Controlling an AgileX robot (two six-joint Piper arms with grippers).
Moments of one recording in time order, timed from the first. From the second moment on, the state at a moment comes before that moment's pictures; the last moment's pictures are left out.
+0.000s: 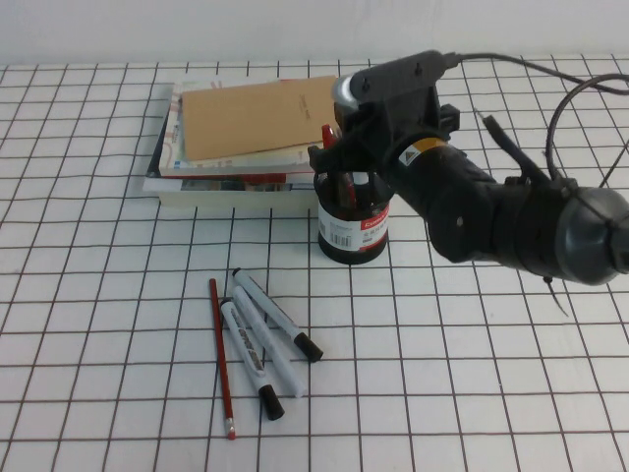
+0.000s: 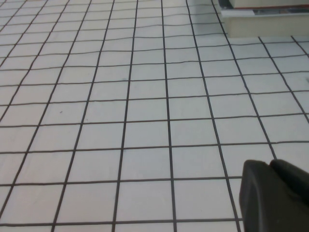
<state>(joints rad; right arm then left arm) 0.65 1.92 -1.27 0.50 -0.44 -0.40 -0.01 -0.01 0.03 -0.06 0.38 0.12</state>
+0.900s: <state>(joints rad) 0.67 1.68 -1.47 0.41 0.74 -0.15 -0.01 -0.01 0.03 -0.06 0.38 0.12</state>
